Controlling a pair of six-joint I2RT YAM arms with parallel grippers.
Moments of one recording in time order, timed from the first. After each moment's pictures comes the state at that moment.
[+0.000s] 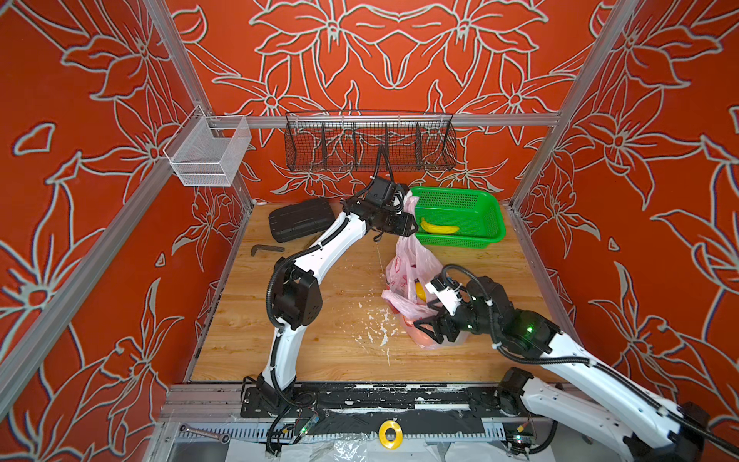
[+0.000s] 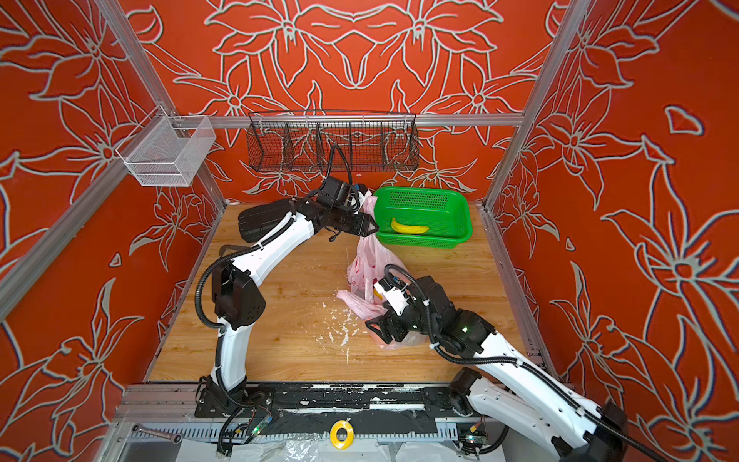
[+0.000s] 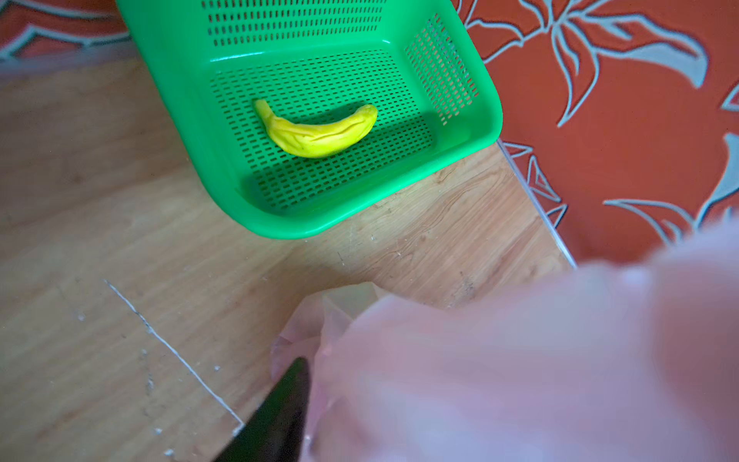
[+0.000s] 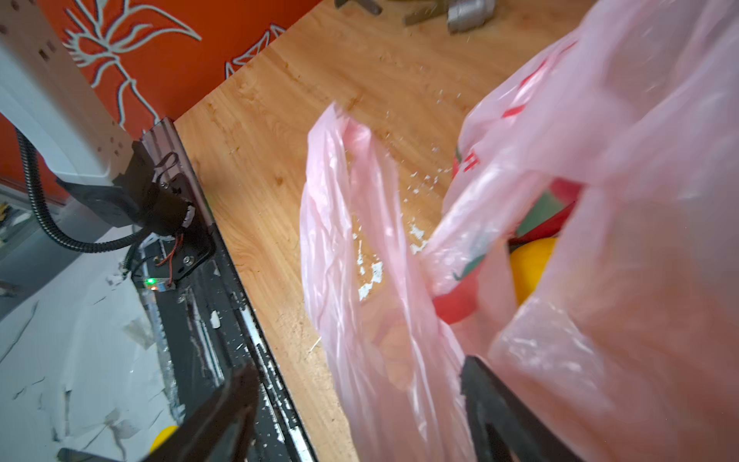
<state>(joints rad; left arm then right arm) -0.52 2.08 2.07 -0.76 0.38 -0.27 0.73 0.78 0.72 -0.54 -0.27 0.14</state>
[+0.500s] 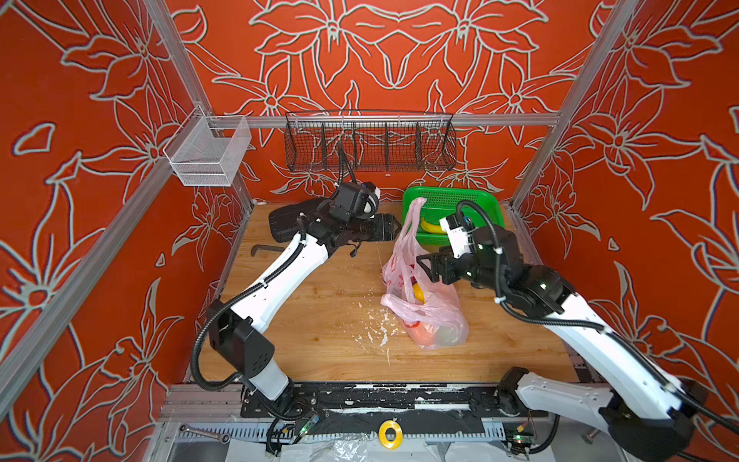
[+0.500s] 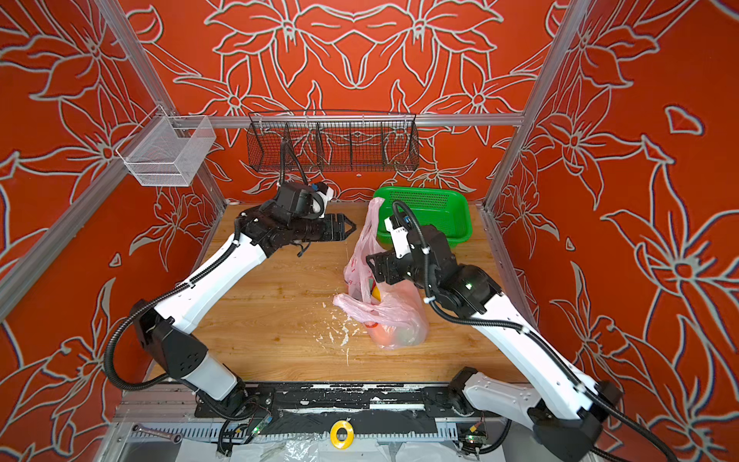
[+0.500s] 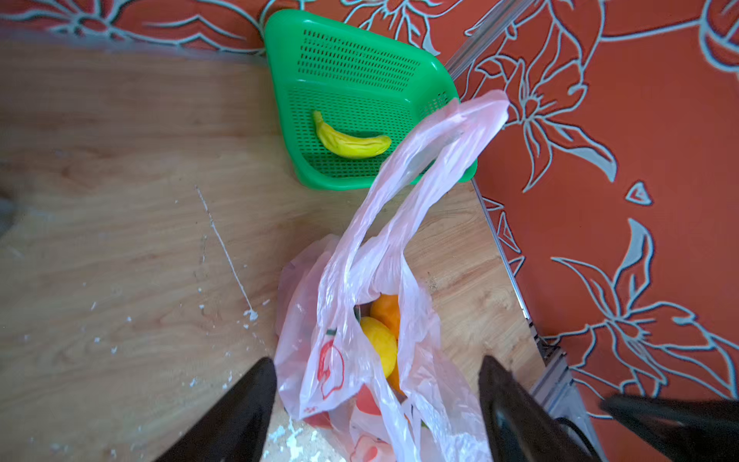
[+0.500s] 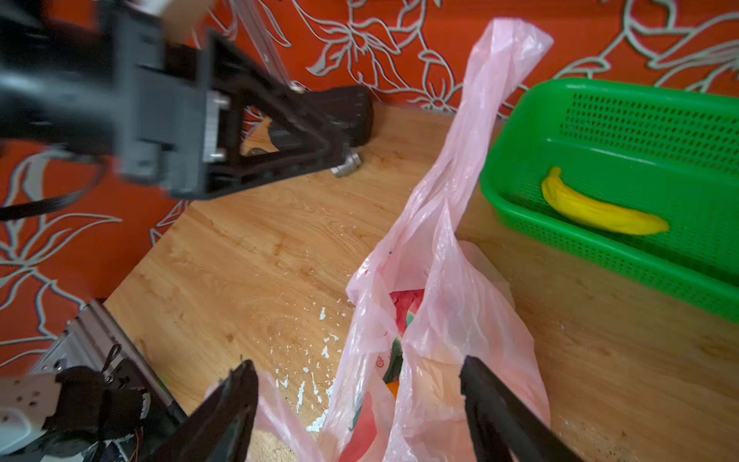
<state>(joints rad) -0.52 1.61 1.70 -0.74 0.23 -0.54 0.66 1.13 1.29 -0.74 0.02 0.33</state>
